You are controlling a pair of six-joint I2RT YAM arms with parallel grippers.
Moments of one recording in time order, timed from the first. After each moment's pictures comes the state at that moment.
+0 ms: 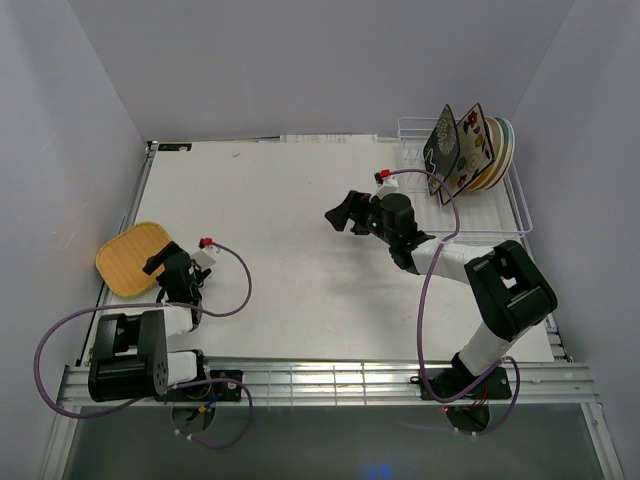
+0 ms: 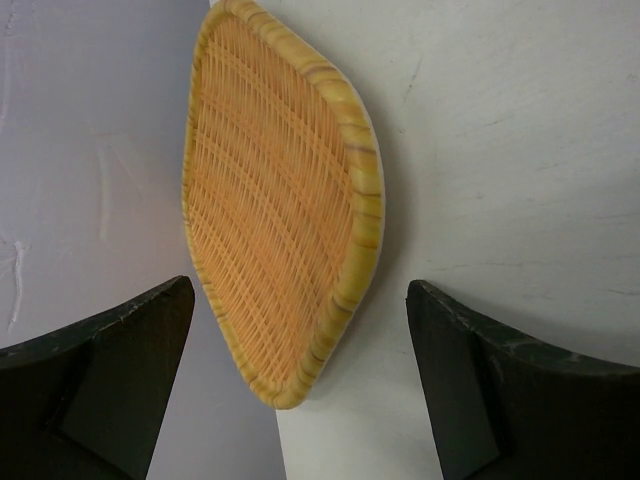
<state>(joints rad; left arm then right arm) 0.07 1.25 0.17 0.59 -0.40 1.00 0.56 1.65 0.81 0.58 -0.13 0.60</state>
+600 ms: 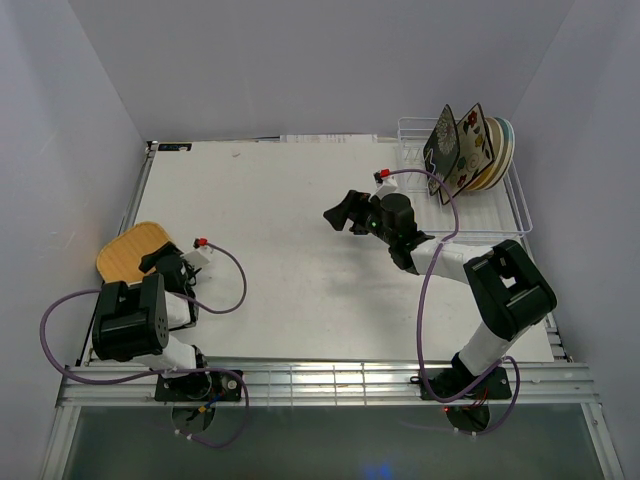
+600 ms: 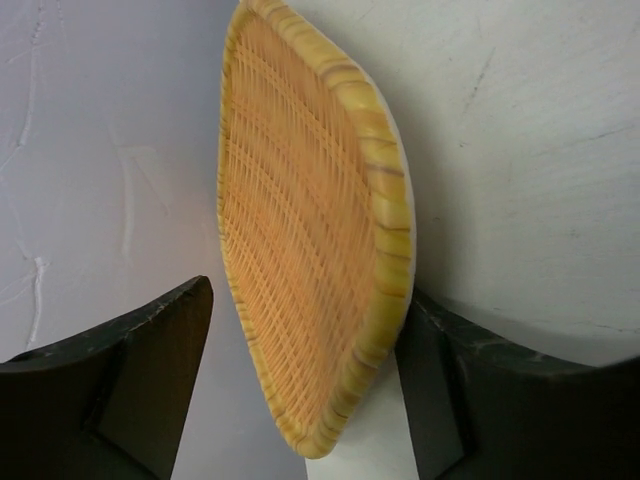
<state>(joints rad) 0.19 1.50 0.17 0.94 -0.32 1.13 0.57 1.66 0.81 0.60 -0.15 0.61</state>
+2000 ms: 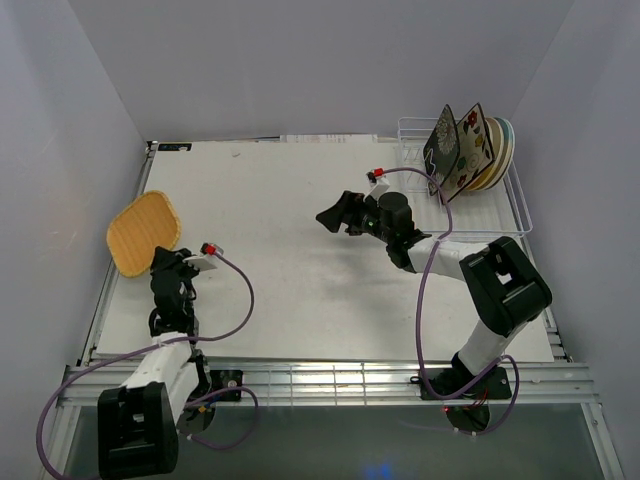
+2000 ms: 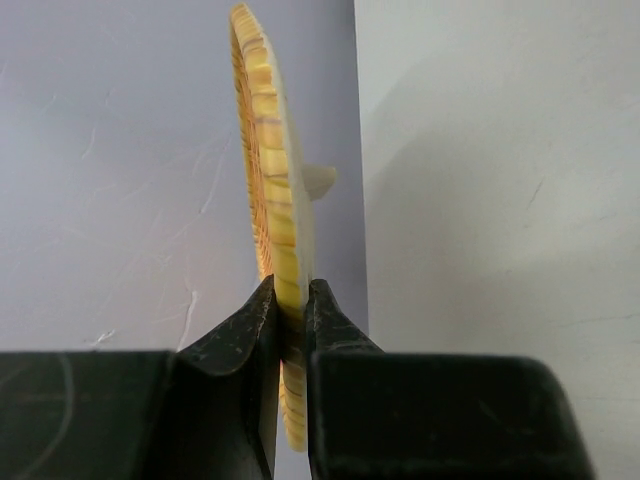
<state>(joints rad) 0.13 0.87 0.06 0.70 -0.18 1.18 0.57 1.68 0.83 0.63 -0.25 0.64</state>
